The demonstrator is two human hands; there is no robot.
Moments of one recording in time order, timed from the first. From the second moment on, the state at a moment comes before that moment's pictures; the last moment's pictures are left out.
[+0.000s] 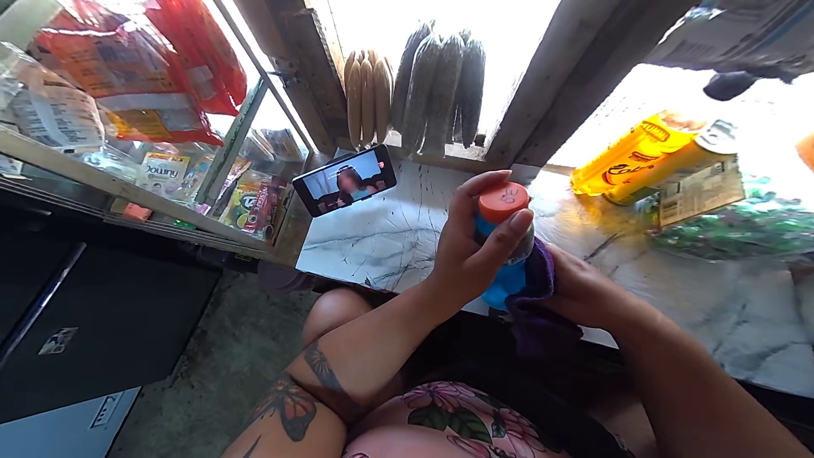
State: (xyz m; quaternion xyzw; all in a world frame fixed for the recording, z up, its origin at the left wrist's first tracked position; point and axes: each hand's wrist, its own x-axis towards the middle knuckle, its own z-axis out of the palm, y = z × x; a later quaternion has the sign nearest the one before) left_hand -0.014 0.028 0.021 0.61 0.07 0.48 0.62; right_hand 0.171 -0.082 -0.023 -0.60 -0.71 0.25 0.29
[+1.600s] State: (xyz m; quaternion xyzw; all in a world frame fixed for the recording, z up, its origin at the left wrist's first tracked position) left_hand -0.007 0.017 0.013 0.71 -0.01 0.49 0.51; right_hand 0.138 -0.089 -0.012 -0.66 -0.60 0.34 0.30
